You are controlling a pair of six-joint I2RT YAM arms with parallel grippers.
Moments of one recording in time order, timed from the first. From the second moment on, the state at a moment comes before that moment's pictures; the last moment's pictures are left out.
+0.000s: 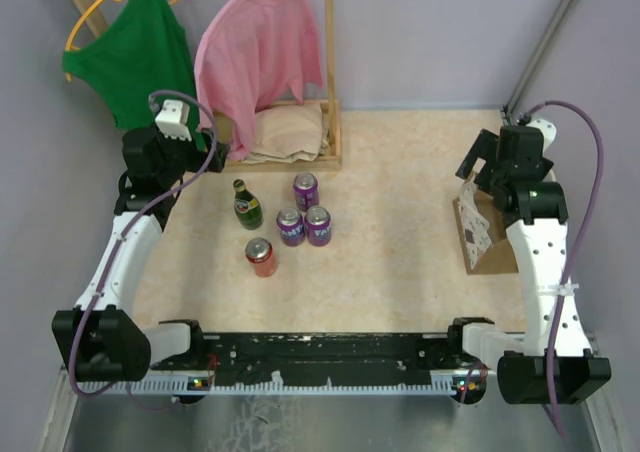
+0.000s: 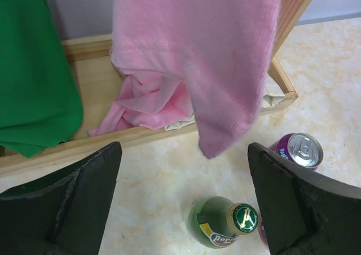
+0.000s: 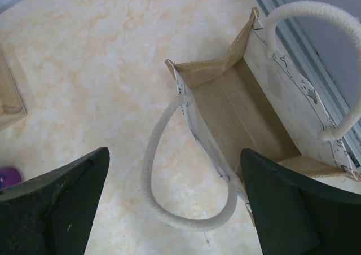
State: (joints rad) left arm -0.01 1.20 1.02 -0.01 0.30 -0.03; right arm 0.00 1.08 1.30 -0.86 0.29 0.40
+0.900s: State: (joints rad) left arm -0.06 1.27 1.24 -0.18 0.50 0.01; right arm -0.02 1.74 1.92 -1.12 0.17 0.12
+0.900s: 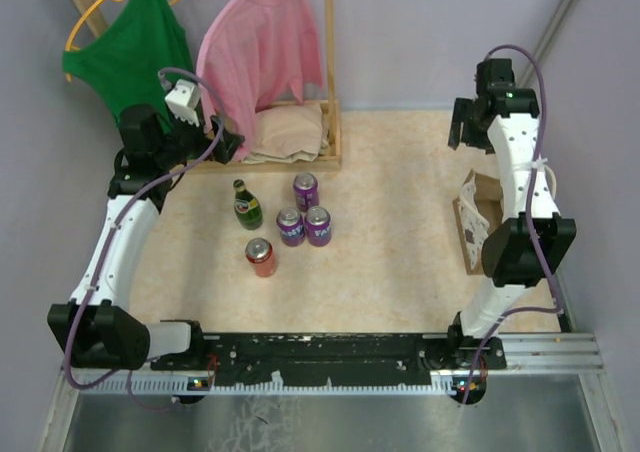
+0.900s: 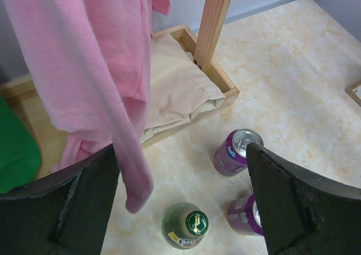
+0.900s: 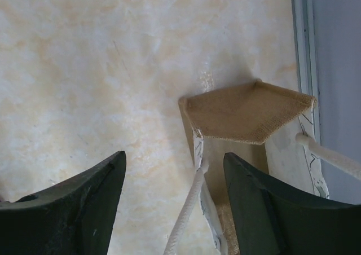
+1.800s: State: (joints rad) left arm -0.07 1.24 1.18 -0.20 0.52 0.01; right arm -0.04 1.65 1.44 -1.04 0.21 0.22
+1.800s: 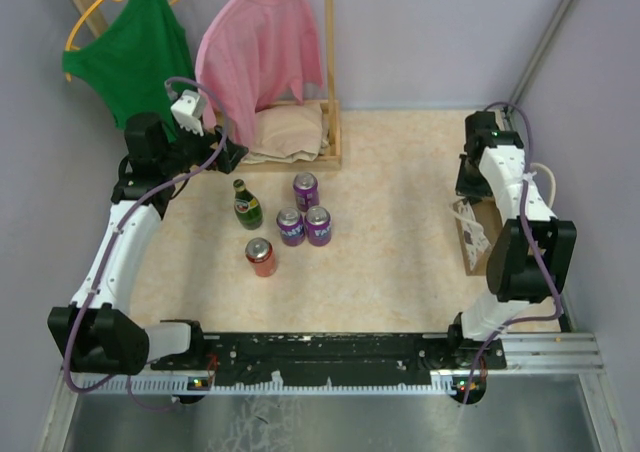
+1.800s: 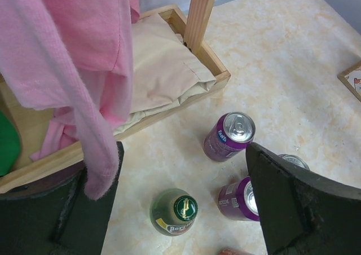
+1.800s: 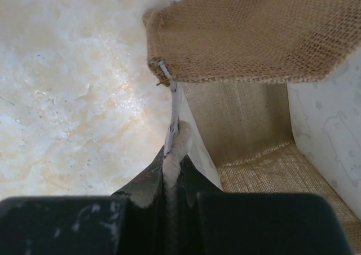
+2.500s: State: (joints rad) left arm -0.08 1.25 1.17 -0.19 0.54 -0.01; right arm 0.24 1.57 1.41 -1.10 0.26 0.53
